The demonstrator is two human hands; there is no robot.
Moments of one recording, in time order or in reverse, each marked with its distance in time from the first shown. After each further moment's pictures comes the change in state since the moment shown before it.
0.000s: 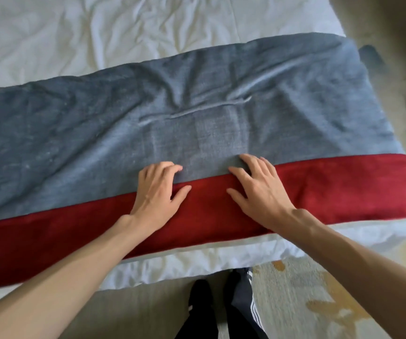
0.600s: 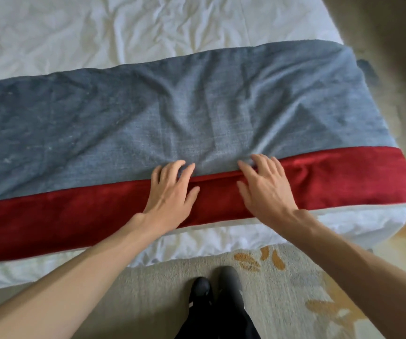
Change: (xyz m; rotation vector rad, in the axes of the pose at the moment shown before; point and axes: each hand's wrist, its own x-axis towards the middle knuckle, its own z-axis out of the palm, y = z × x) left_hand -0.045 0.007 -0.010 0.083 -0.131 -0.008; right_hand -0.029 -0.042 -0.007 -0.108 0.072 0.078
